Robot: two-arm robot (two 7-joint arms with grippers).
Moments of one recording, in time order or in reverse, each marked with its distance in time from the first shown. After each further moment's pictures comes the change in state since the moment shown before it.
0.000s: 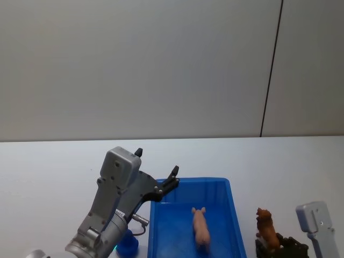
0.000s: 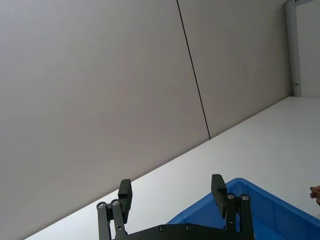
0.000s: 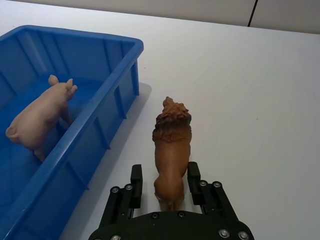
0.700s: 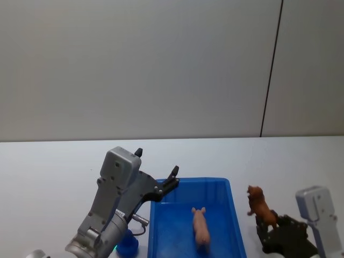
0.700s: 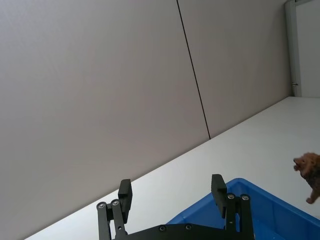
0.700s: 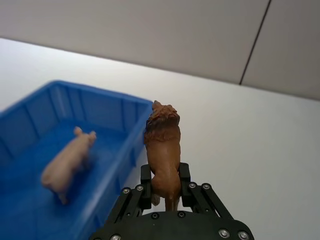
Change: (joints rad) left arm 0.000 0.000 0.000 0.000 0.000 0.000 0.000; right arm -0.009 -0.004 -0.011 -0.096 -0.073 -0.069 -0.022
